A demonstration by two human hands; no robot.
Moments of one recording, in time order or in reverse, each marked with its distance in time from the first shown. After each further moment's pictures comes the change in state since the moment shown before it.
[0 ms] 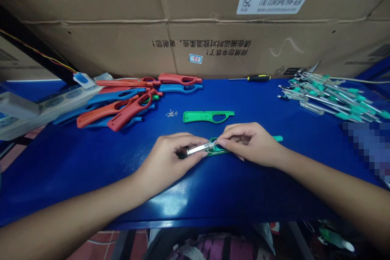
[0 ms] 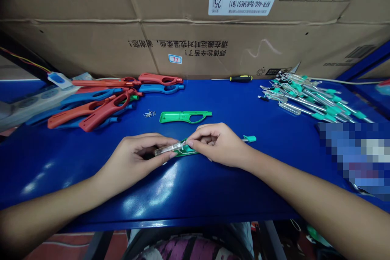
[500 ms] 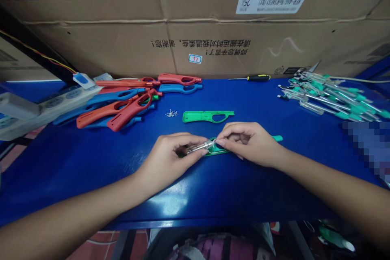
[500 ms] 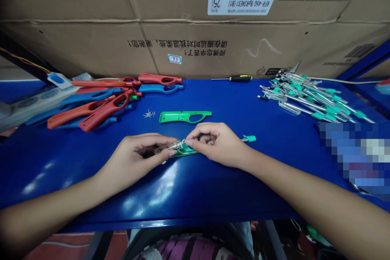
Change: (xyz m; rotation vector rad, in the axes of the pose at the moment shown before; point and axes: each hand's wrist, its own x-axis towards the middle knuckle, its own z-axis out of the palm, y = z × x) left_hand 0.002 0.000 0.002 -0.054 0.002 -0.069; right_hand 0.000 -0.003 0.001 -0.014 0.039 -0.044
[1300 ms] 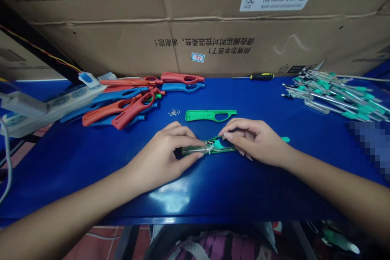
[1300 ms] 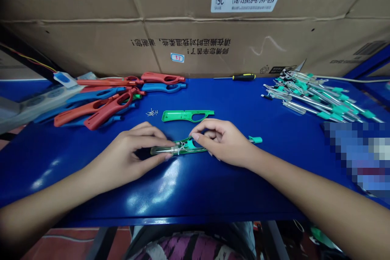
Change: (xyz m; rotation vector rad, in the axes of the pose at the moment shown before) left_hand 0.000 0.013 -0.025 0.389 -0.120 0.245; right_hand -0.003 -0.003 -0.003 -0.005 -0.001 0.094
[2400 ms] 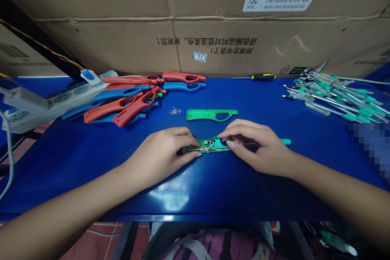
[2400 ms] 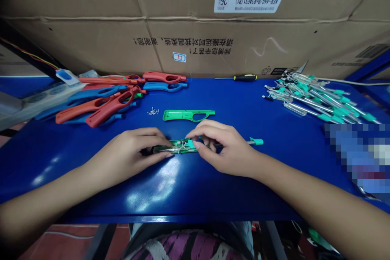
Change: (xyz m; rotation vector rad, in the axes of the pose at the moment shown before) left_hand -0.002 -0.007 -0.001 0.152 -0.118 -0.033; right_hand -0.008 -0.001 -0.003 -0.420 0.034 -0.513
